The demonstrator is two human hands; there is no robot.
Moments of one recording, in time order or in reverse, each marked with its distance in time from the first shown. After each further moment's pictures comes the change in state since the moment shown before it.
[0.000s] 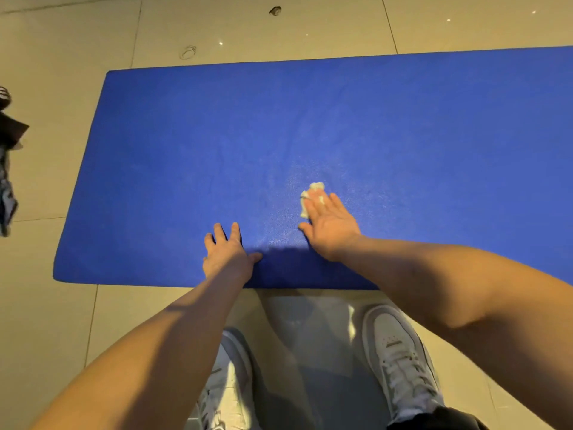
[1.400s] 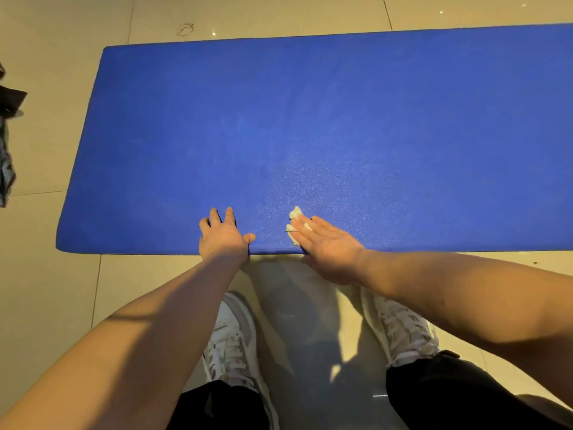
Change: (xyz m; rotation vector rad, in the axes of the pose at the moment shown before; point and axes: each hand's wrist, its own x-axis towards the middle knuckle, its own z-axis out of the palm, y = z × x) left_hand -0.022 -0.030 0.022 0.000 0.056 0.008; right_hand -0.107 -0.036 0.027 -0.085 -0.113 -0.332
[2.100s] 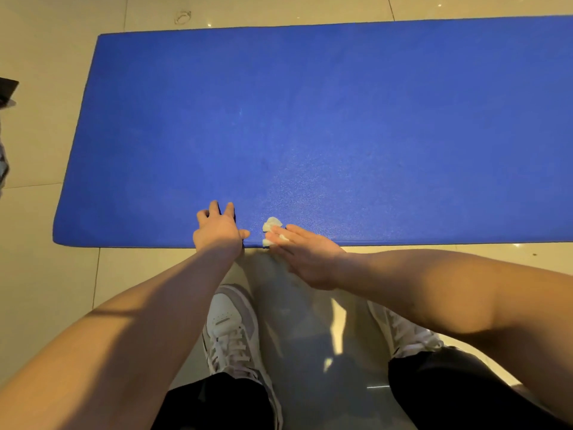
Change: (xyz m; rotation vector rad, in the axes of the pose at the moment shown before) left_hand 0.008 -0.011 -0.007 0.148 -0.020 0.043; right_hand 0.019 -0.039 0.023 -0.187 0.099 -0.182
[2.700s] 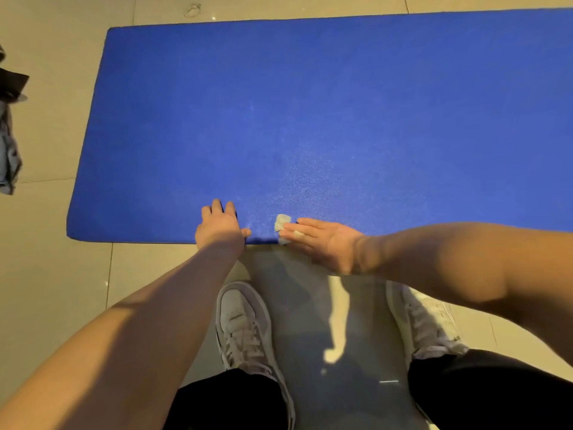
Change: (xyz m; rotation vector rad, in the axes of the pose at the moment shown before) left_hand 0.005 -0.025 0.001 -0.017 0.031 0.031; right_hand 0.006 0.036 0.004 -0.119 -0.058 -0.218
